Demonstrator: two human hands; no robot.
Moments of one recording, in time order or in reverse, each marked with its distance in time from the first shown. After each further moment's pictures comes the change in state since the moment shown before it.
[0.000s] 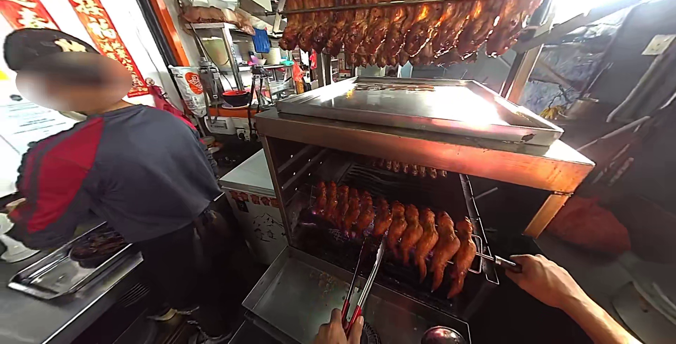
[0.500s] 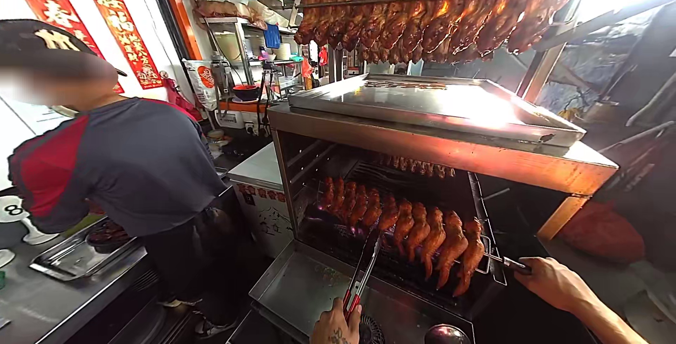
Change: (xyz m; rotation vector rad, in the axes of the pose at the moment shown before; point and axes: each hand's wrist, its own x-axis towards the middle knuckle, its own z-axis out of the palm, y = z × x) left_hand 0.005 0.002 -0.010 0.035 0.009 -0.044; right_hand 0.004 0.002 0.001 -0.004 -0.012 0.004
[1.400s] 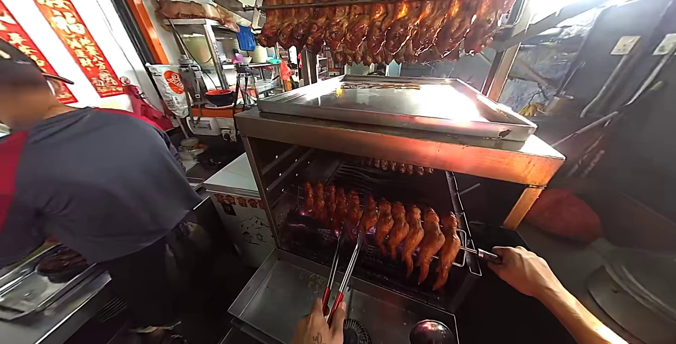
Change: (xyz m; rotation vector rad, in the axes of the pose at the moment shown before) left_hand -0.007 0.010 -0.012 -0.060 0.128 0.053; right_hand -0.012 -0.014 -0.005 -0.029 0.023 0.037
